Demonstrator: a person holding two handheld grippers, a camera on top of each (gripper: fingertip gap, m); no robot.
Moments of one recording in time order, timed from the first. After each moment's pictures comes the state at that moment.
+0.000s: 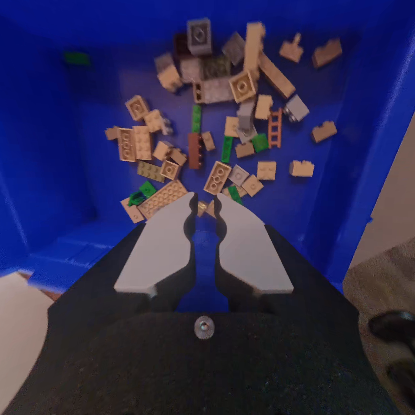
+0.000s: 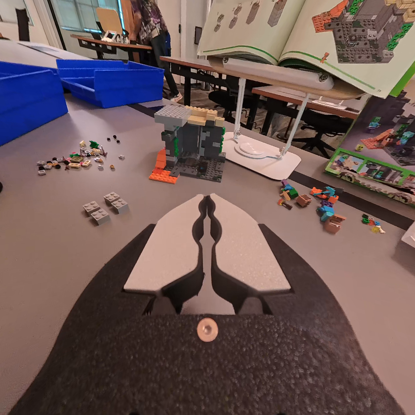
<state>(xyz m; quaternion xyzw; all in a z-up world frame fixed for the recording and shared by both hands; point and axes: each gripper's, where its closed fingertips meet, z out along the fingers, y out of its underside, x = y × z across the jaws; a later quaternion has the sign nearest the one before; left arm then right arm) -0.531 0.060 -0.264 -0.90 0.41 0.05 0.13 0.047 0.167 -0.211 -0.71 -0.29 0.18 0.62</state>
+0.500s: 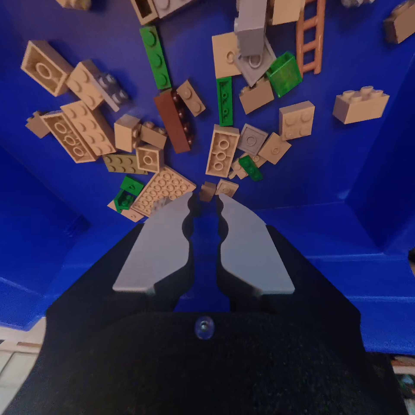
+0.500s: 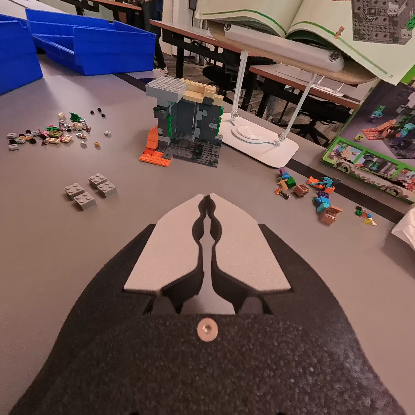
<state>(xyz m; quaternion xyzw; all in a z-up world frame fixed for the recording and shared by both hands) -0.563 0.050 -0.299 -0.85 0.51 0.09 -0.08 0.046 0.172 -0.228 -0.73 -0.31 0.13 0.60</state>
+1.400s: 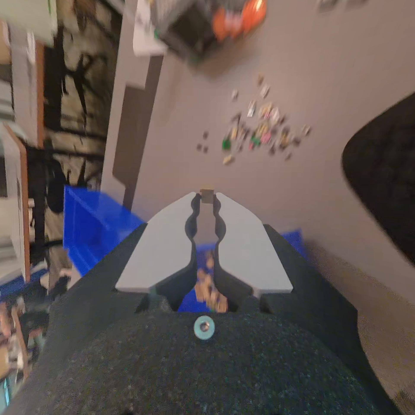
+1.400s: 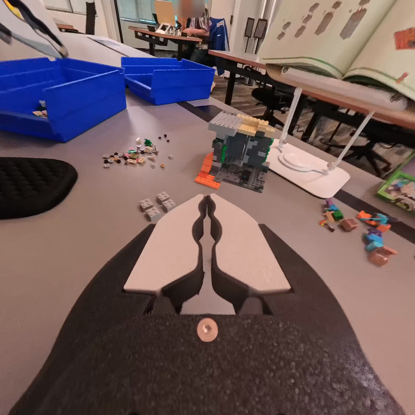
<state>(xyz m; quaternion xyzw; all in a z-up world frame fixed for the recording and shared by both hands) -0.333 0.118 -0.158 -0.73 0.57 0.13 0.35 0.010 0.131 -0.195 -0.69 -0.36 0.23 0.58</state>
